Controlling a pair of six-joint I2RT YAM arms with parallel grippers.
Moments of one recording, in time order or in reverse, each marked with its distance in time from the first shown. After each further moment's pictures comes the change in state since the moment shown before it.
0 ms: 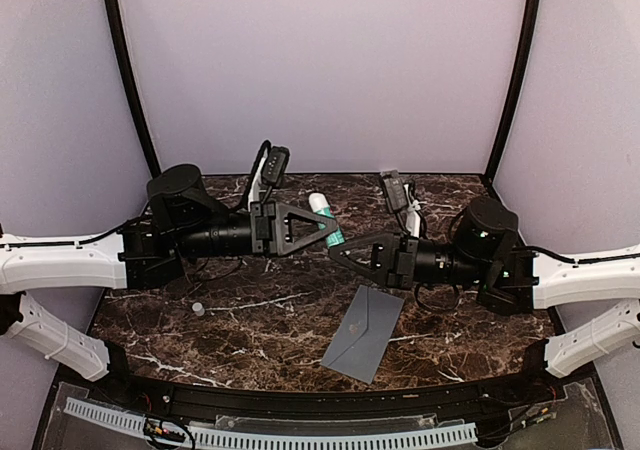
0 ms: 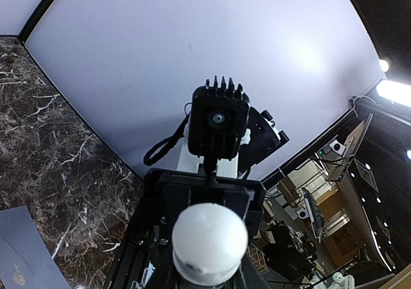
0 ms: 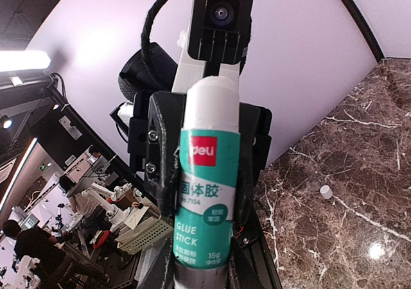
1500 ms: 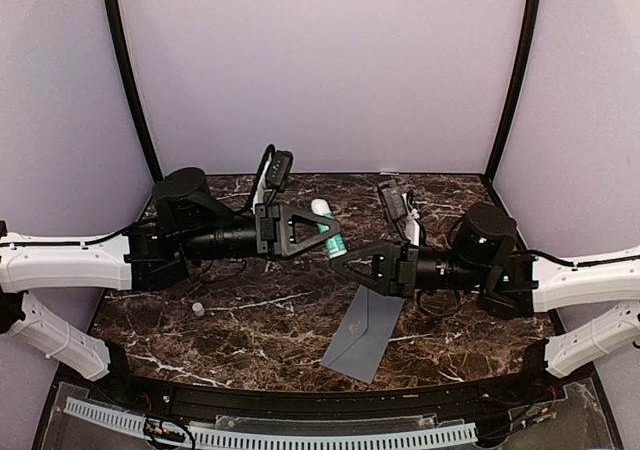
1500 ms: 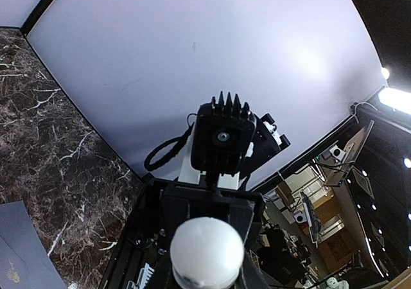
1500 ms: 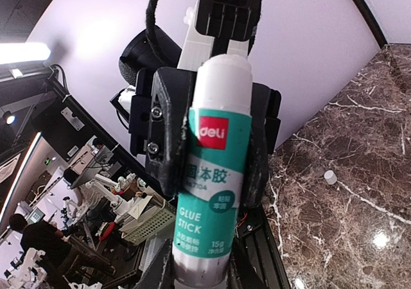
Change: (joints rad) left arm -0.002 0.023 -0.011 0.033 -0.010 -0.030; right arm 0.000 -0.007 -0.033 0.000 -0.020 0.009
